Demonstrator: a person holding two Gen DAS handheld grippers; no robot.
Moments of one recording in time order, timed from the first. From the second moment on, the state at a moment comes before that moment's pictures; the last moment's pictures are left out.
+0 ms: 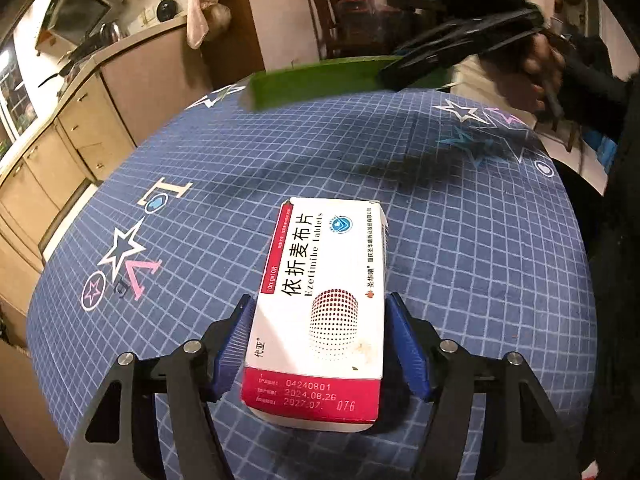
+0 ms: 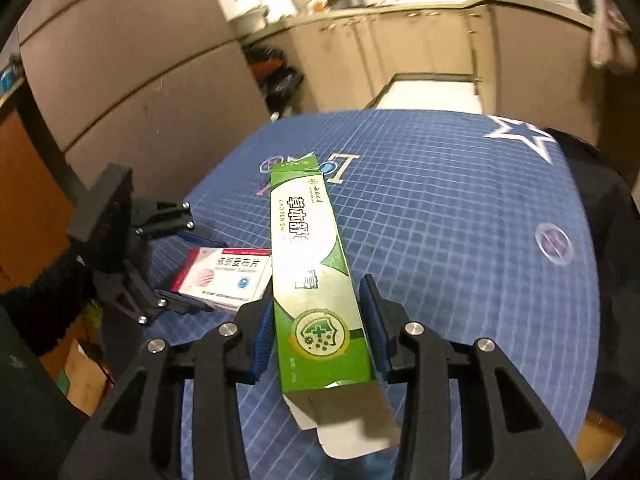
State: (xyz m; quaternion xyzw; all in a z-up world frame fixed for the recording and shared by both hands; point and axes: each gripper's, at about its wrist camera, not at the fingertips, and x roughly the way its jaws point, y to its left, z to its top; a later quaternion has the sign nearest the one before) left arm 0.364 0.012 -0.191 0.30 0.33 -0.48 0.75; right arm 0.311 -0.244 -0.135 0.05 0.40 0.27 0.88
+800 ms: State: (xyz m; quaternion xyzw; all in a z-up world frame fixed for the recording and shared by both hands) left arm 0.249 -0.052 -0.118 0.11 0.30 -0.06 0.95; right arm 0.183 -0.251 -0.140 0.07 0.35 0.12 0.93
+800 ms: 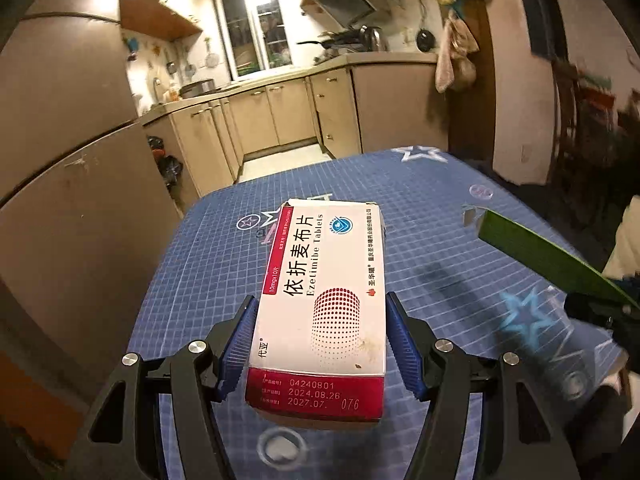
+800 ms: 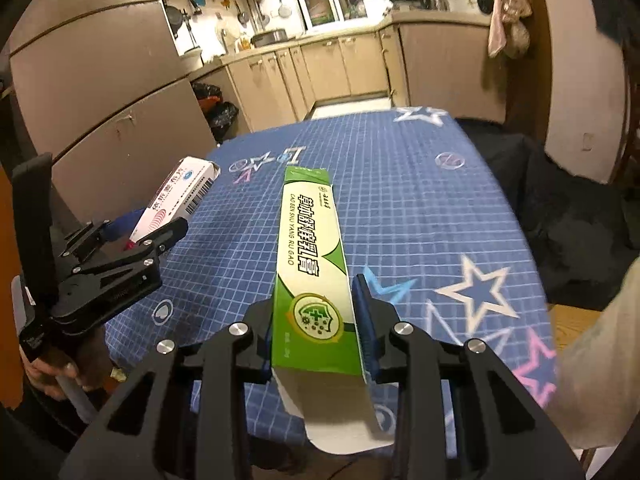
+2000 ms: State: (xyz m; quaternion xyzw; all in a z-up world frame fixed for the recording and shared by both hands) left arm 0.169 -0.307 -0.053 0.15 0.21 -0.27 0.93; right arm 0.016 -0.449 -0.064 0.11 0.18 -0.14 0.97
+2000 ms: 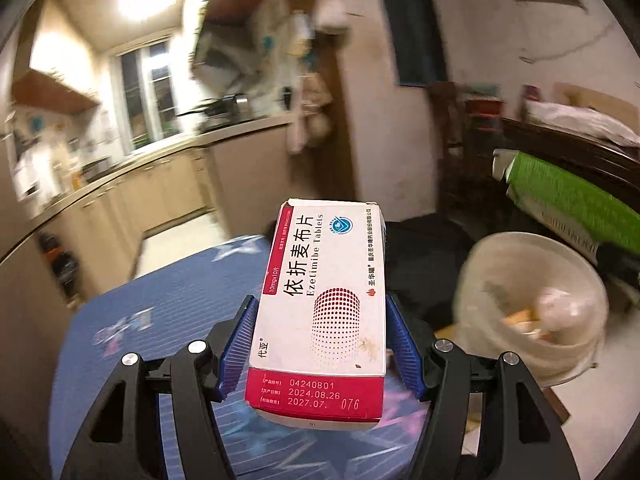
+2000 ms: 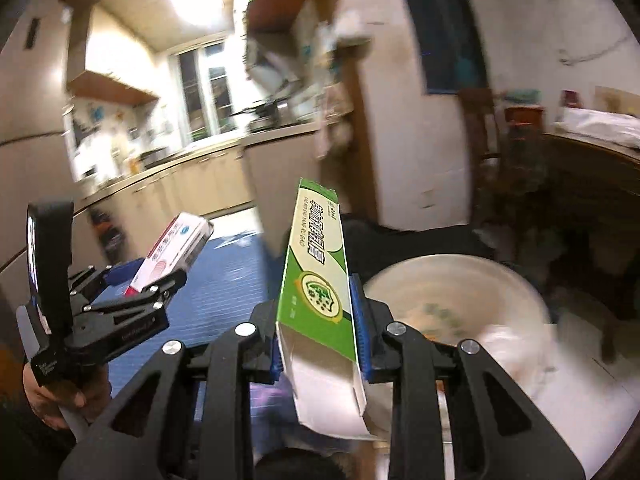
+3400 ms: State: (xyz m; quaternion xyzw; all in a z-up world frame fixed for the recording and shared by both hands) left arm 0.170 -0.462 -0.081 0.19 0.22 -0.44 0.85; right arm -0.002 -0.562 -0.101 0.13 0.21 -0.26 0.93
